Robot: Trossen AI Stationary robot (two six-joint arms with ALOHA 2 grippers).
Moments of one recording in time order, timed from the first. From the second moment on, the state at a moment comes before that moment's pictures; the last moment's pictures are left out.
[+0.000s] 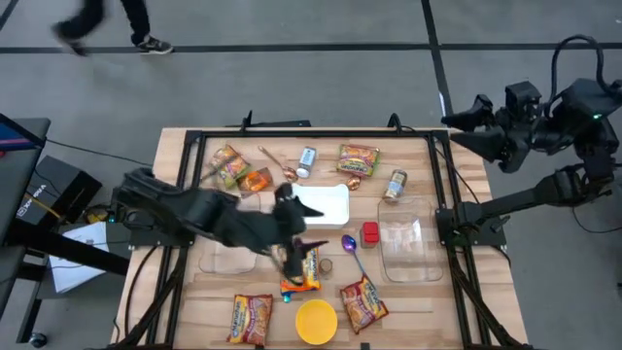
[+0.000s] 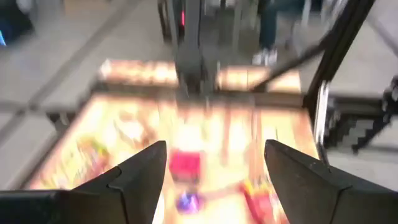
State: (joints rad) left arm -0.43 1.73 1.97 -0.80 -0.56 -0.27; right arm 0.00 0.95 1.80 -0.84 0.03 0.42
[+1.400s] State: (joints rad) left arm -0.32 1.97 1.59 -0.86 -0.10 -0.37; right arm 0.01 0.88 1.80 -0.95 0.02 0.40
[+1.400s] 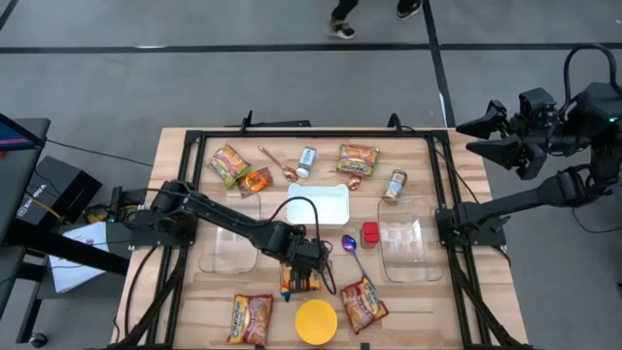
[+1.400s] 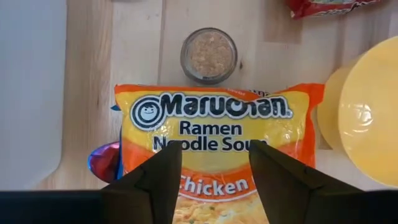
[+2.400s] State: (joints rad) left arm -0.33 1.97 1.49 -0.78 -0.05 -0.39; right arm 0.01 0.87 1.80 -0.96 0.02 0.41
